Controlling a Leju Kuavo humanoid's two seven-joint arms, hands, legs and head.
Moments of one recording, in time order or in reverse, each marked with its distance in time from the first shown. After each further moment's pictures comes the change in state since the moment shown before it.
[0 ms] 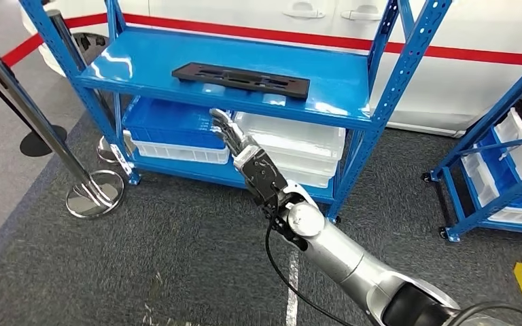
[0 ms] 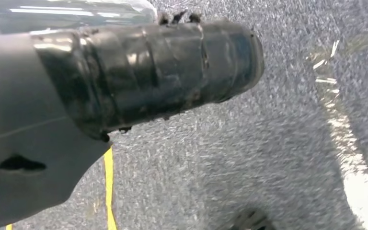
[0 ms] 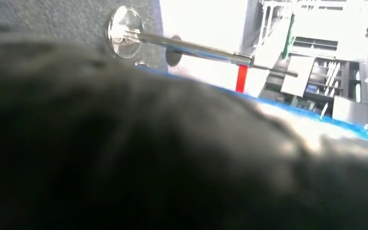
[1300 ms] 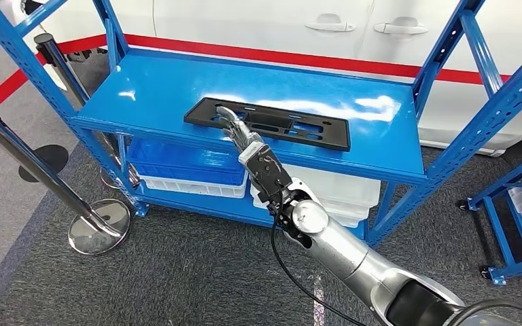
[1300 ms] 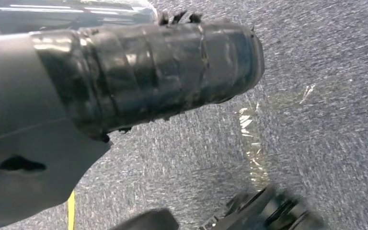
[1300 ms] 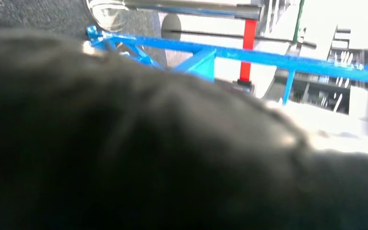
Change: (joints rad) left arm -0.010 -0.001 -0.024 0.006 -0.008 0.000 0.004; right arm 0.005 -0.009 0.000 -0.005 -0.017 -0.012 0.003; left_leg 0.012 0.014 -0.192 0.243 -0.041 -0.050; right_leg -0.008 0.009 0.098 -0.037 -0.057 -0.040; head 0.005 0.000
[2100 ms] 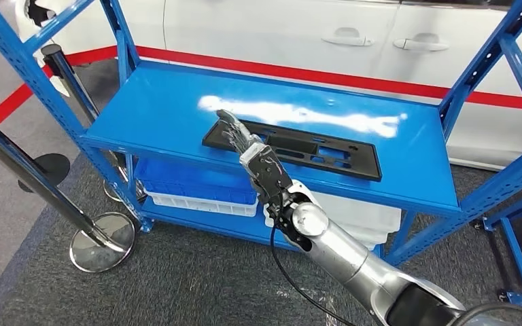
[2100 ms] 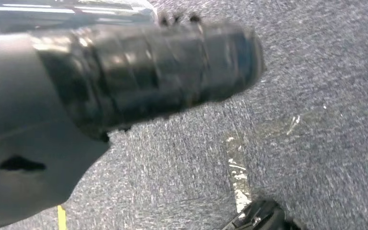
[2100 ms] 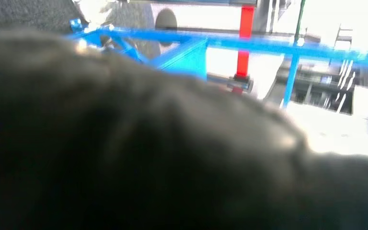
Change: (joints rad) left arm 0.002 -0.004 -0.007 0.002 -0.016 -0.005 0.001; right arm 0.005 -0.001 -0.001 0.001 -0.017 0.002 -0.002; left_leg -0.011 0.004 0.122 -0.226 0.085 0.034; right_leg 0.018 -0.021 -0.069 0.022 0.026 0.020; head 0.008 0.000
